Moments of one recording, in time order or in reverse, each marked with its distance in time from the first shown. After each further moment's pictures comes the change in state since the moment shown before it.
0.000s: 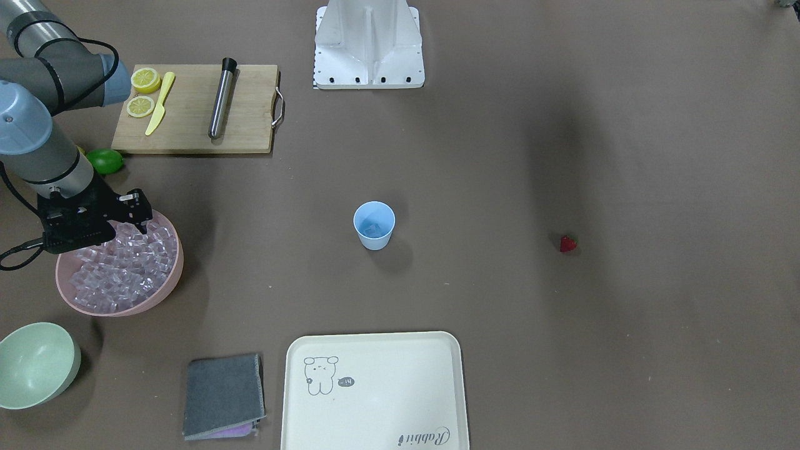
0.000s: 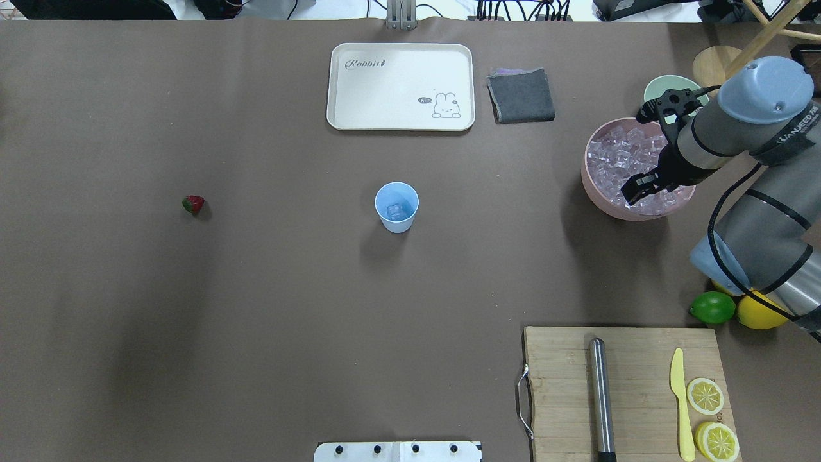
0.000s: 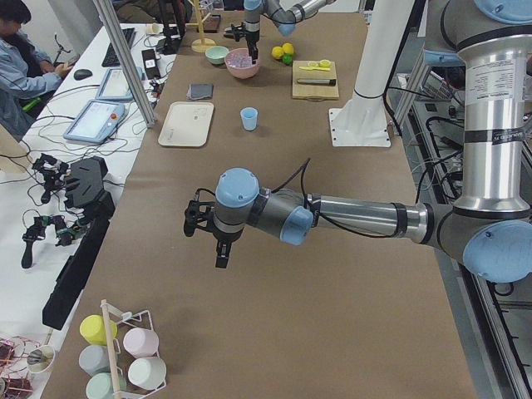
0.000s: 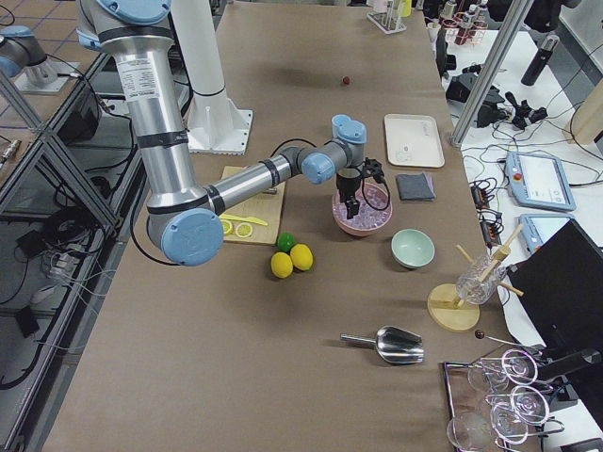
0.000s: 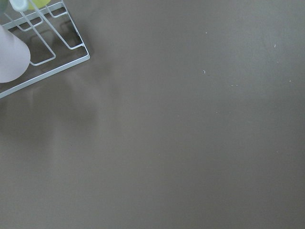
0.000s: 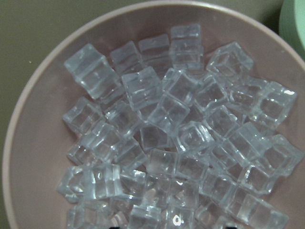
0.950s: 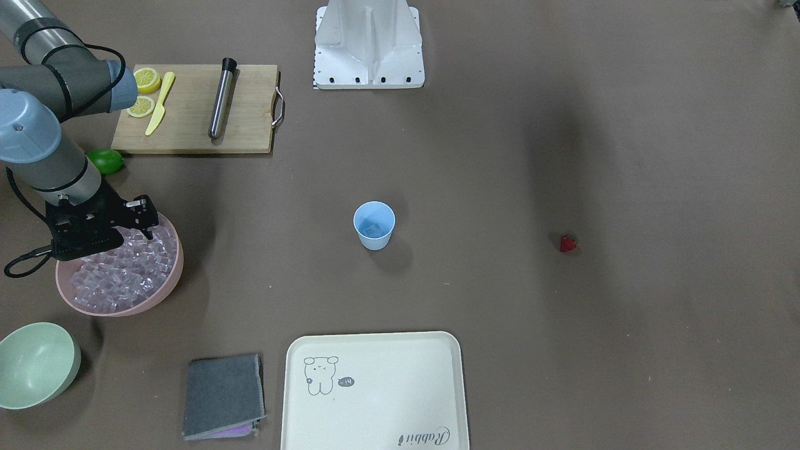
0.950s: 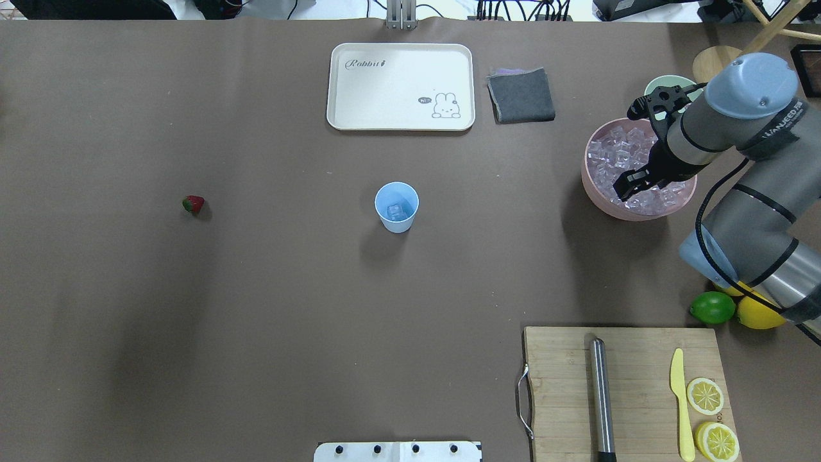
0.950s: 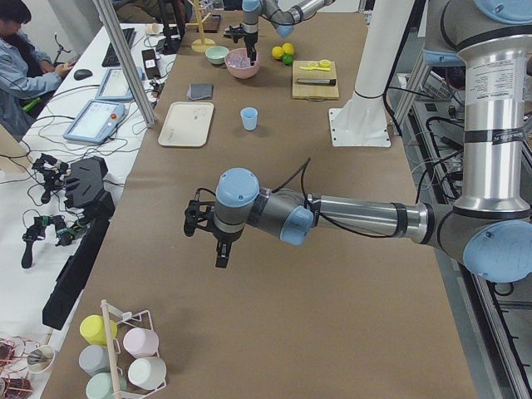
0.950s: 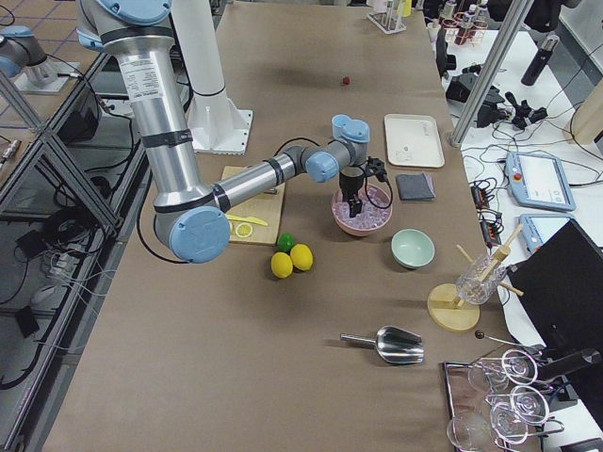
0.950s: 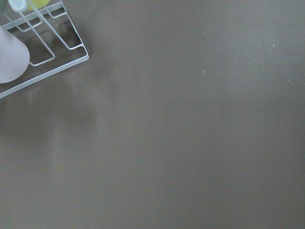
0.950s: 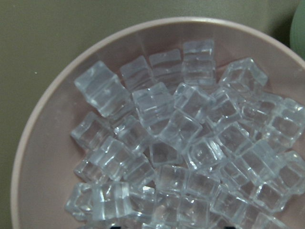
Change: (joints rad) left arm 0.000 -0.002 -0.002 0.000 0.000 0.000; right arm -0.003 0.034 -0.041 0.008 0.000 0.000
